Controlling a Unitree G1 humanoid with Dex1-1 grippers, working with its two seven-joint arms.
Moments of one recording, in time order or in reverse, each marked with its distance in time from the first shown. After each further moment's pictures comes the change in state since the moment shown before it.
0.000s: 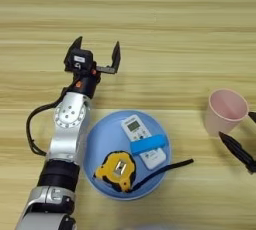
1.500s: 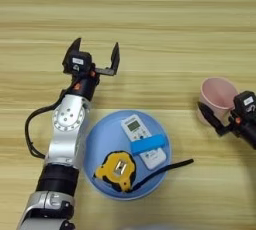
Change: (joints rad) left arm 0.030 -0.003 -0.001 -0.042 -0.001 0.010 -0.004; right arm -0.240 0.125 0.117 0.065 -0.159 0.071 -0.222
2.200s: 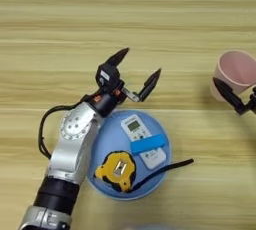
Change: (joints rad) left arm 0.131 0.060 -0.211 -0.239 -0.172 0.124 -0.461; right arm -0.063 -0.122 -0.135 -0.150 0.135 0.085 0.101
